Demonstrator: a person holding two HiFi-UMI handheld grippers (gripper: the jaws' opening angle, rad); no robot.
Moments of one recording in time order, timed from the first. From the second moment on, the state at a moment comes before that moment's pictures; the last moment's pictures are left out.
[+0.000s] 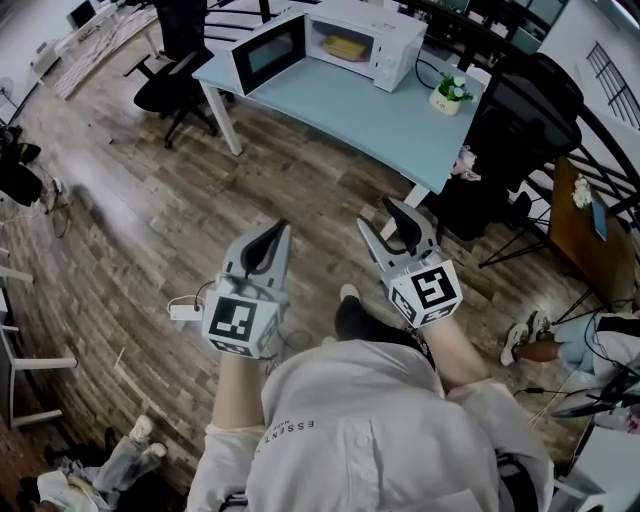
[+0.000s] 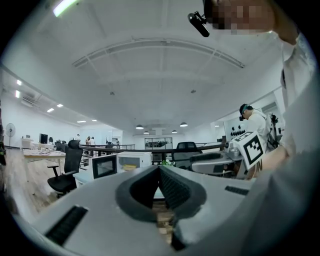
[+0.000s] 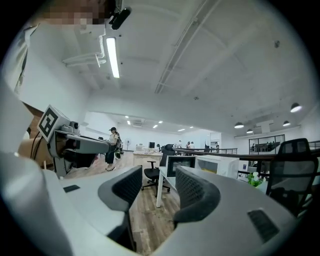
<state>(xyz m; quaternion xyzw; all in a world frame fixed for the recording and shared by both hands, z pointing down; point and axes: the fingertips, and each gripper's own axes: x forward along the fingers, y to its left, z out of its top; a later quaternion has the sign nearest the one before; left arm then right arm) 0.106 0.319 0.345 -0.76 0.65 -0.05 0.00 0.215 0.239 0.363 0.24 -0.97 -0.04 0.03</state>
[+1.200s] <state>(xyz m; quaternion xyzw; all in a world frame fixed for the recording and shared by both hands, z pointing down) -0.068 -0.019 0.373 -0.73 0.68 -0.07 -0.02 0.041 -0.126 0.397 0.21 -0.98 0.01 0.05</state>
